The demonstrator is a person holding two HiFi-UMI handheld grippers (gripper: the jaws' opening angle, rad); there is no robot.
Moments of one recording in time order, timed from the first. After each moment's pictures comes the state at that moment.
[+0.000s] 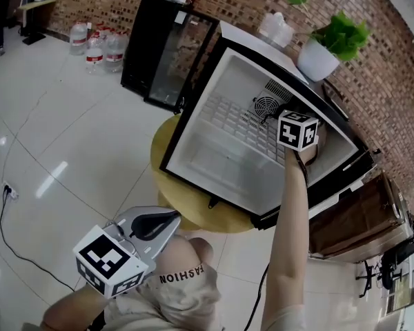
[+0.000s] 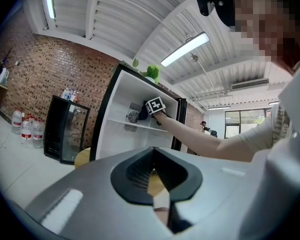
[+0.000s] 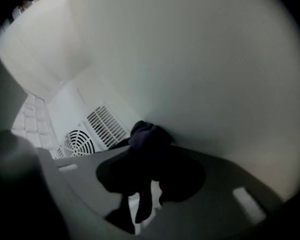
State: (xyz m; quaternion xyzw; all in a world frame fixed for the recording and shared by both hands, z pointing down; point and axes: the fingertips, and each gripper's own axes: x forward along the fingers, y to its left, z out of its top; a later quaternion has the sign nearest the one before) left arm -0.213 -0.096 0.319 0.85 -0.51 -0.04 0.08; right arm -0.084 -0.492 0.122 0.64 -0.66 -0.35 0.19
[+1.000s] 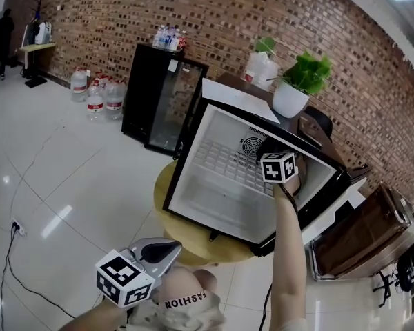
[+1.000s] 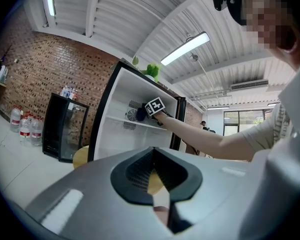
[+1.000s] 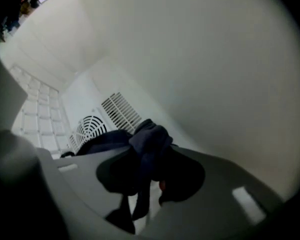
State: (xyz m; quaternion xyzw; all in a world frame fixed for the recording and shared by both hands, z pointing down) left arm -0.214 -0.093 0.334 0.86 -0.50 -0.03 0.10; right arm -0.088 -0.502 0.161 0.60 -0.68 -0.33 0.26
